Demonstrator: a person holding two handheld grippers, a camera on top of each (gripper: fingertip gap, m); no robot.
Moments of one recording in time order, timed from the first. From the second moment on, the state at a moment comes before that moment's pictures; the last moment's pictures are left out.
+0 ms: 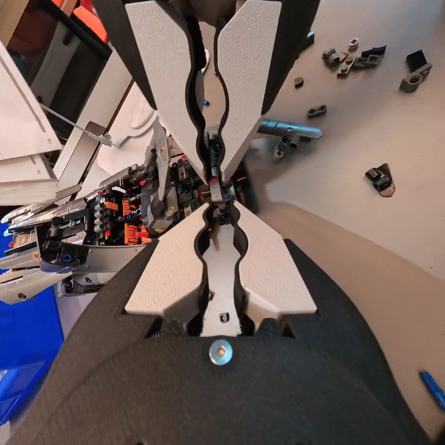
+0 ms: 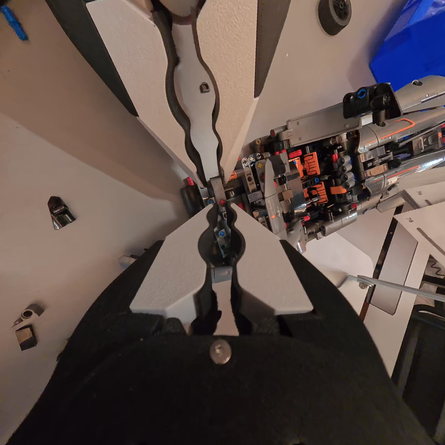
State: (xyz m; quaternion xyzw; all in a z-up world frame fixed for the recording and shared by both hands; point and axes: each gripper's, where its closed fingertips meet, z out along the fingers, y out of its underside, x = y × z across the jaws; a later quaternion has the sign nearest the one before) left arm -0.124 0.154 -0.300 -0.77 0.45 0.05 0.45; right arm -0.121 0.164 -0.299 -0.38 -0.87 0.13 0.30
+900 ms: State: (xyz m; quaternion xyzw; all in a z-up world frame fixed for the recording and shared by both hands) left arm -0.110 0.138 -0.299 -0.78 0.43 -0.10 0.43; right arm -0.107 0.144 -0.298 -0.36 -0.88 0.19 0.25
